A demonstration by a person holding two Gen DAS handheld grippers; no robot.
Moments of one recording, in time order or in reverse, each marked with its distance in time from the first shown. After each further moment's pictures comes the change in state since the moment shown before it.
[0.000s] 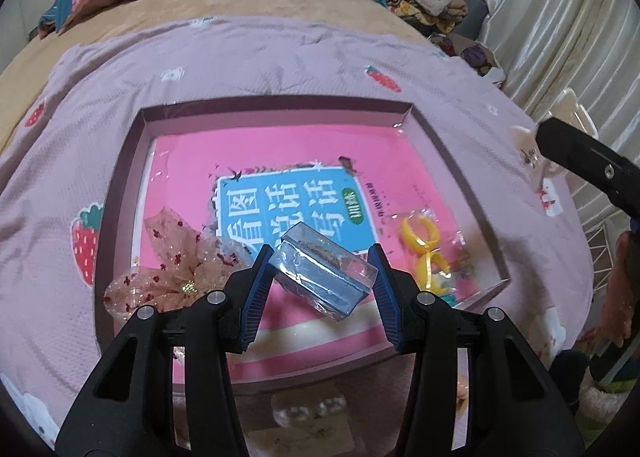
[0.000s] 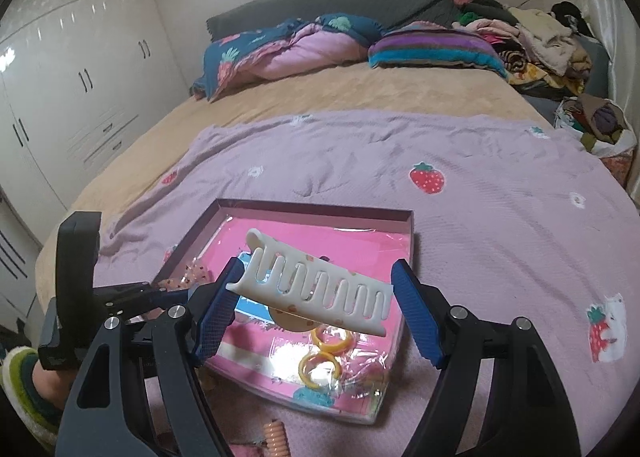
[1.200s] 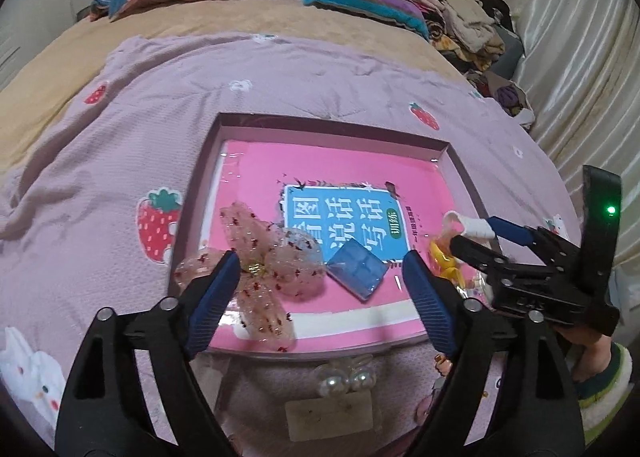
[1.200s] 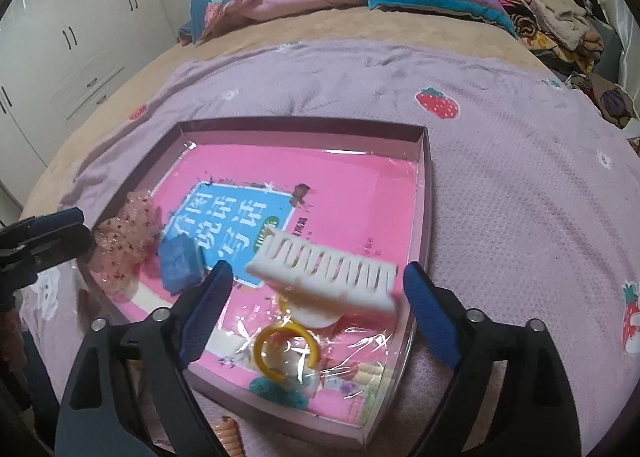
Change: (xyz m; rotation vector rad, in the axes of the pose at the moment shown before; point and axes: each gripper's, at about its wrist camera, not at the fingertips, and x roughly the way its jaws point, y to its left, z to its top) left arm -0.049 0.024 -0.008 -0.136 -0.095 0.093; right arm 0.073 -0.012 -0.043 -0.024 0.167 -0.032
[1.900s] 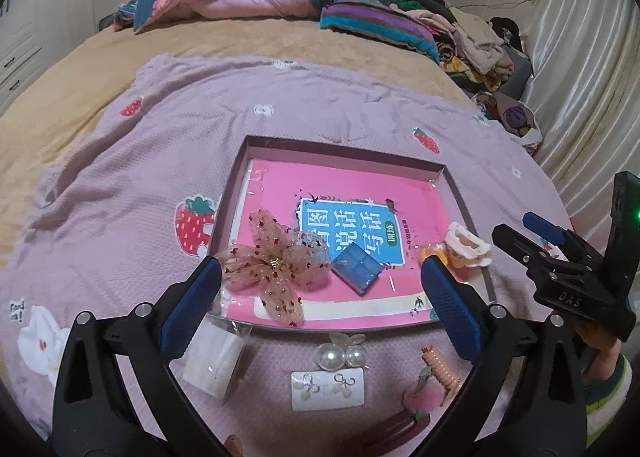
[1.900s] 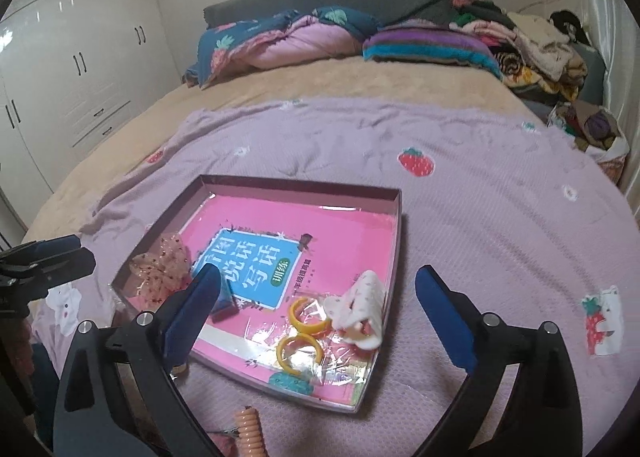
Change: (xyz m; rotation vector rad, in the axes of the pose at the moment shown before) left arm -0.051 -0.004 -0.004 -0.027 -0.075 0.045; right arm -0.074 0.006 0.003 -0.014 -0.169 -0.027
